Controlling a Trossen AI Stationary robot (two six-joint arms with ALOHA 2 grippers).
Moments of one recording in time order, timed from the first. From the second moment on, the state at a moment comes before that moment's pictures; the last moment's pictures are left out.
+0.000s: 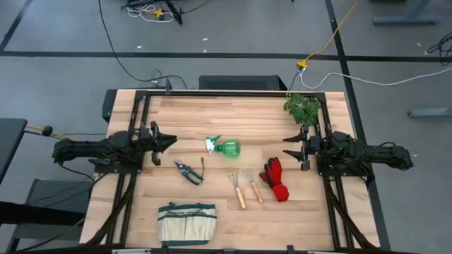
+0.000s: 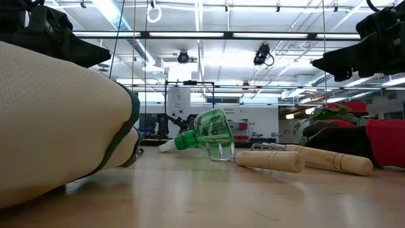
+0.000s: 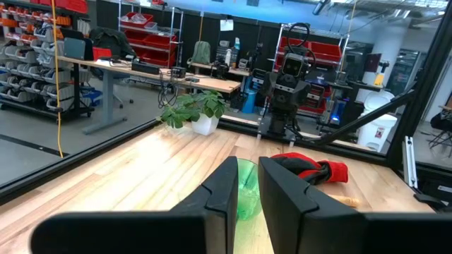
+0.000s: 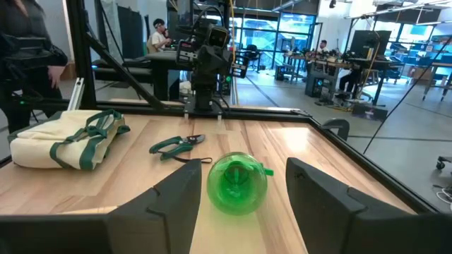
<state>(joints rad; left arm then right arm) -0.01 0.01 0.01 0.07 -0.27 -0.17 -0.06 0.03 0.02 0.01 -0.01 -0.09</state>
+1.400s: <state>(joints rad) -0.02 0.04 0.08 0.07 -0.05 -0.31 -0.06 0.03 0.02 0.01 -0.01 -0.09</state>
